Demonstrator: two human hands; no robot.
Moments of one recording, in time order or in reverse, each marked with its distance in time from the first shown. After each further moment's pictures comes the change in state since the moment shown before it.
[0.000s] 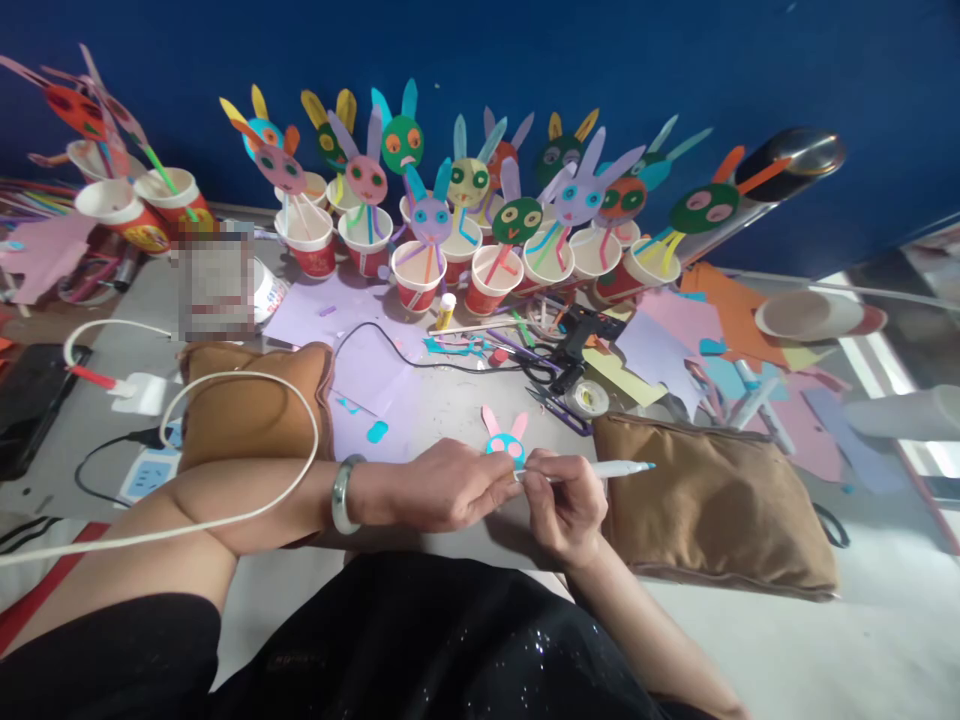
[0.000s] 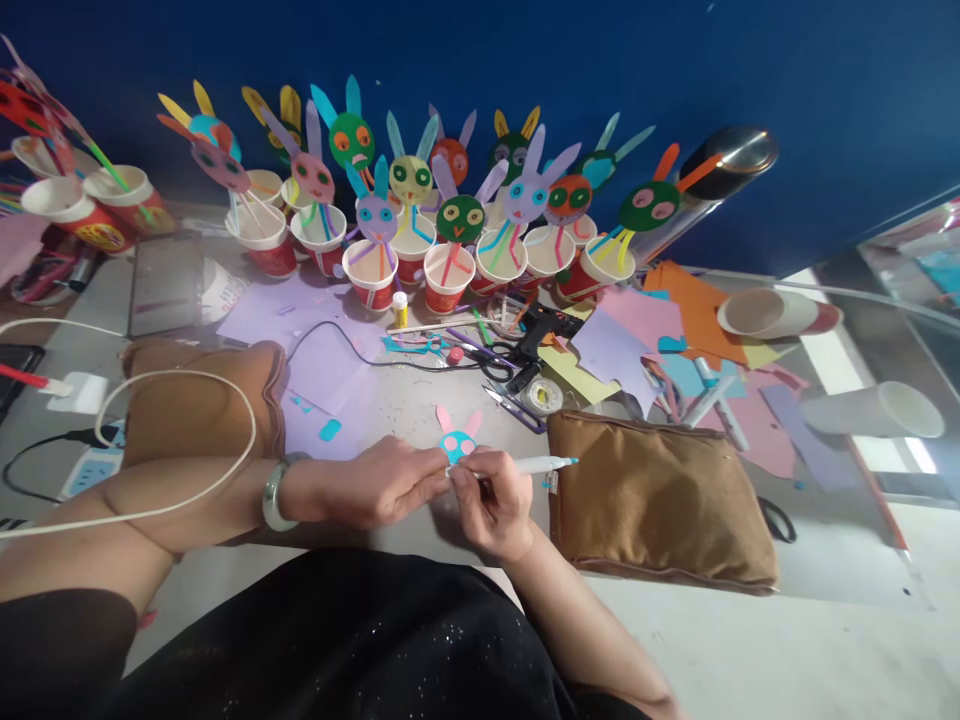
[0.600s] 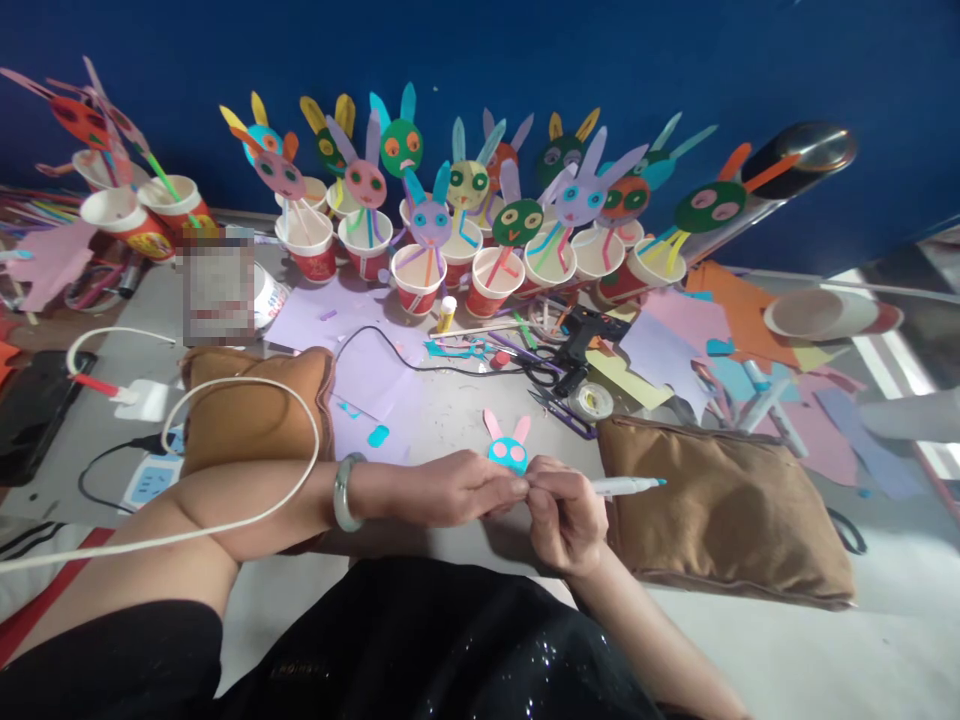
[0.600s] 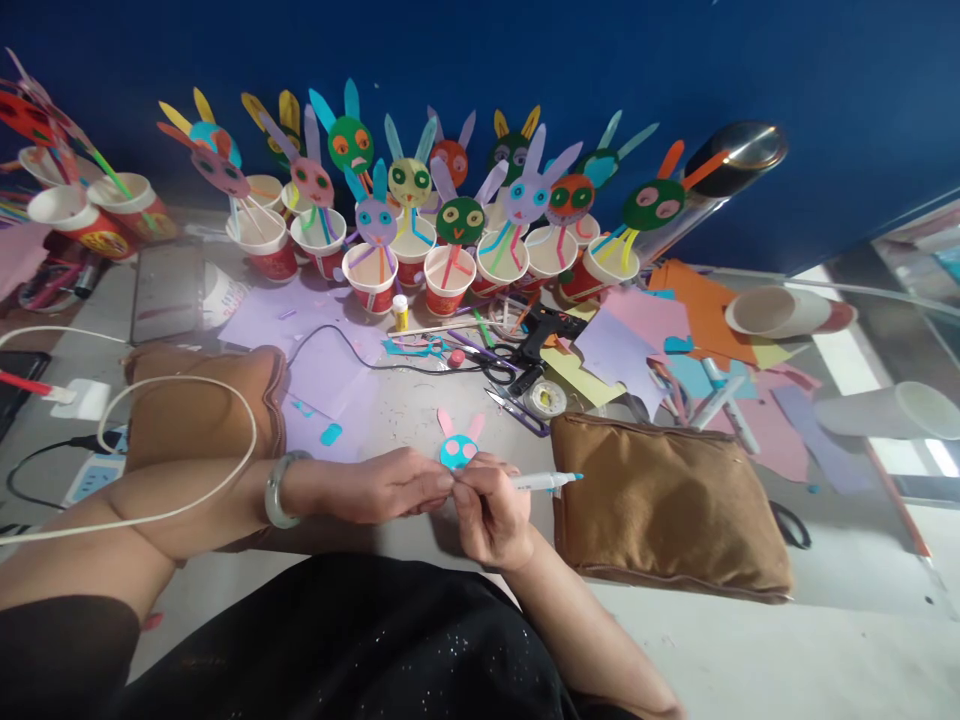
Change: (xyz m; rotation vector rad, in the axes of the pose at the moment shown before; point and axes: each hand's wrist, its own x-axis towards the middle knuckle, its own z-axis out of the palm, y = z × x) left_hand 0.008 0.002 -0.006 -0.711 -0.169 -0.087; right_hand 0.001 0.003 0.002 0.100 -0.070 -0.112
